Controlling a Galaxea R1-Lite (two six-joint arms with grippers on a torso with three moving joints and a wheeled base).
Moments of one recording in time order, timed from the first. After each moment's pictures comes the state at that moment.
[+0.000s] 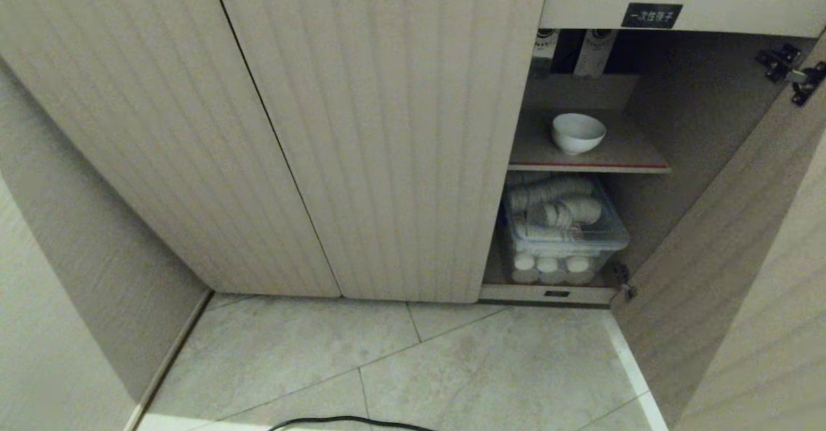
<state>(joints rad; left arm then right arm) 0.00 0.00 0.00 -0.01 0.00 -0.03 0.00 0.00 0.00 0.00 0.00 -0.04</state>
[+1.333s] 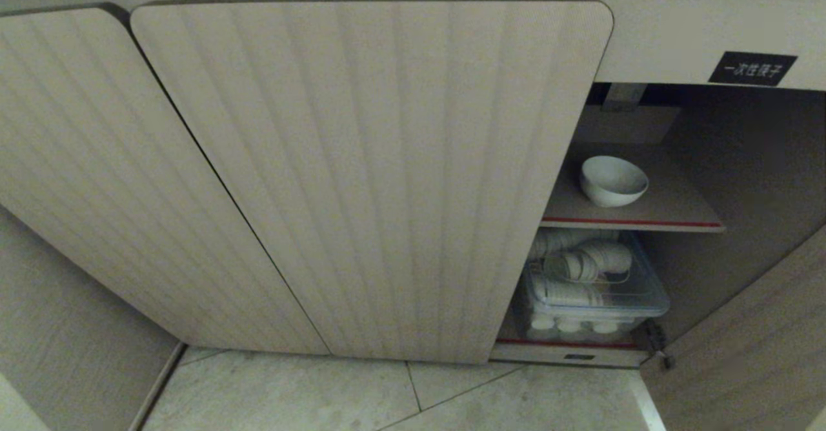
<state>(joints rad) 0.00 0.00 0.00 0.00 0.01 -0.03 0.00 0.00 0.00 0.00 0.00 -0.04</state>
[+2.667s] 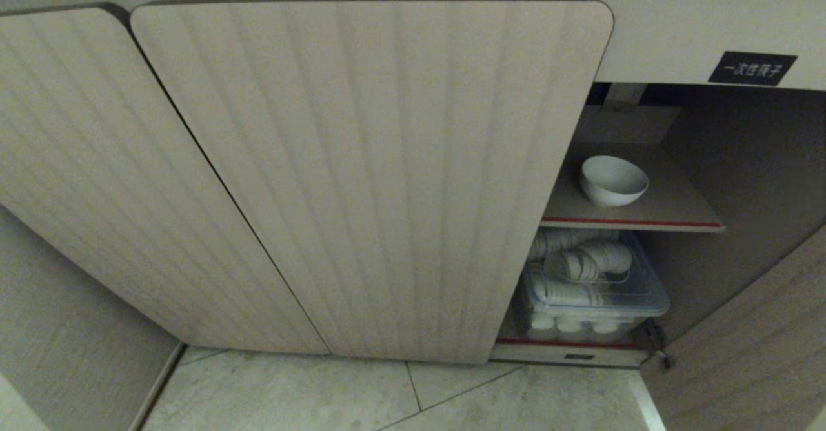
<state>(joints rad) 0.00 0.00 0.00 0.00 0.01 -0.03 0.00 0.00 0.00 0.00 0.00 -0.04</state>
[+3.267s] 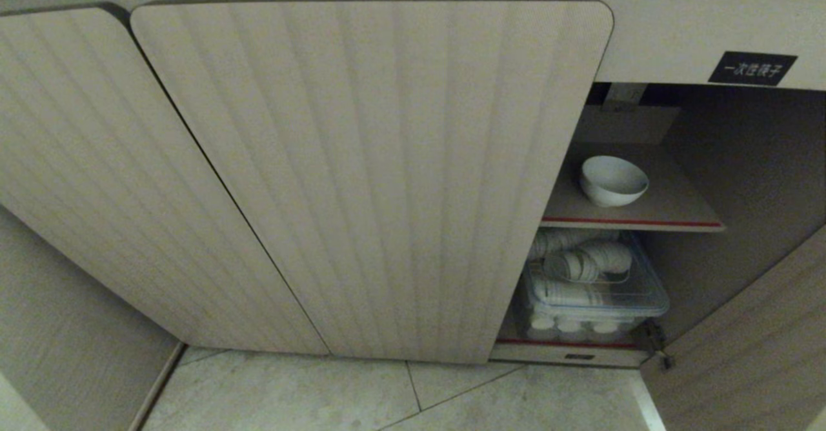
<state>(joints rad) 0.00 0.00 0.00 0.00 0.01 -0.03 0.00 0.00 0.00 0.00 0.00 -0.04</state>
